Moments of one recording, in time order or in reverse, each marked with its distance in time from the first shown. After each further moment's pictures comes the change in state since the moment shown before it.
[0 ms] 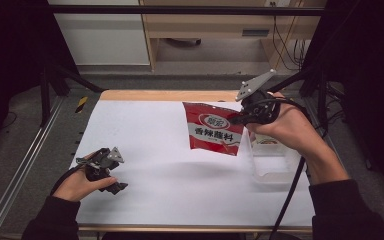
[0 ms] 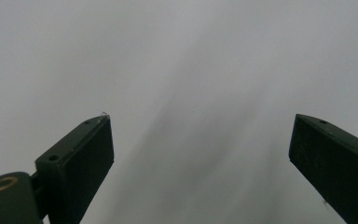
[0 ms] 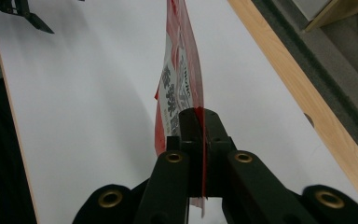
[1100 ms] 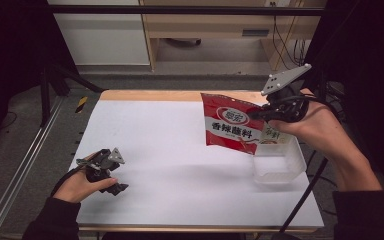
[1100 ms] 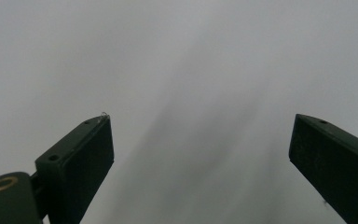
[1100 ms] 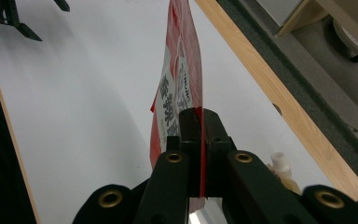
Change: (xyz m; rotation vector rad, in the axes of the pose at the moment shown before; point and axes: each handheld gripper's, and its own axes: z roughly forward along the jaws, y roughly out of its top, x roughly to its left) left arm -0.005 0.001 -0.001 -0.009 0.001 -0.004; right arm -0.005 -0.018 -0.048 -0.041 -0.075 0.029
